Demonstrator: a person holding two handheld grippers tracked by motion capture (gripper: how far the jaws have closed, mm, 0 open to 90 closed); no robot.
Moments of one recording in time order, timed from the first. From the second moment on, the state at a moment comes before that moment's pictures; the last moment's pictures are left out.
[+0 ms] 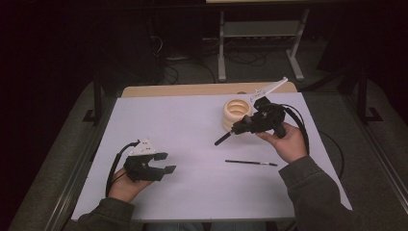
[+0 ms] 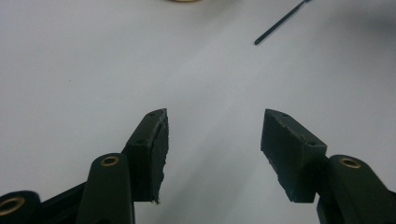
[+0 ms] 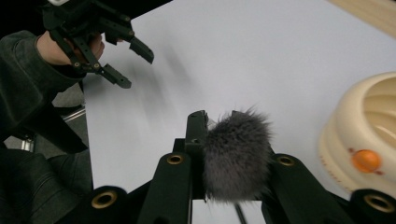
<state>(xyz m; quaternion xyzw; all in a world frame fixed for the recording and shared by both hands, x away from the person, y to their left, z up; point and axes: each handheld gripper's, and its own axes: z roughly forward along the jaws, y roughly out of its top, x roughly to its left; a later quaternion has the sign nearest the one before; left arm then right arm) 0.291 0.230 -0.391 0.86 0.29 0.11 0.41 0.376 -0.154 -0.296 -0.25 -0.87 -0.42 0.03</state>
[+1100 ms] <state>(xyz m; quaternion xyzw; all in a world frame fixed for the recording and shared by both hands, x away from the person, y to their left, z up) 0.291 0.231 -0.390 0.86 0.28 0.11 0.42 0.442 -0.170 -0.223 -0.33 -0.87 -0.37 -0.04</state>
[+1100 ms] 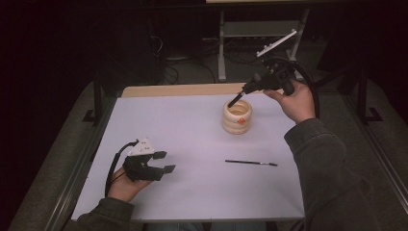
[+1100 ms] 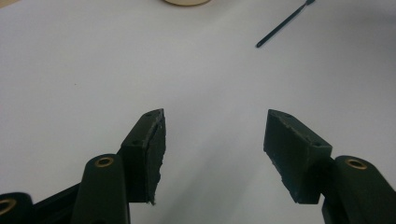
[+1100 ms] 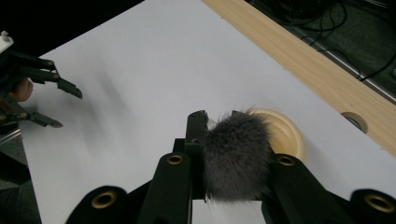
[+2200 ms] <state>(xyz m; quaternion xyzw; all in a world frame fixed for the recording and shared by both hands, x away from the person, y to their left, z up) 0.291 0.231 -0.389 0.86 0.28 0.12 0.42 0.468 -0.176 -0.232 -0.37 -0.86 -0.35 -0.06</state>
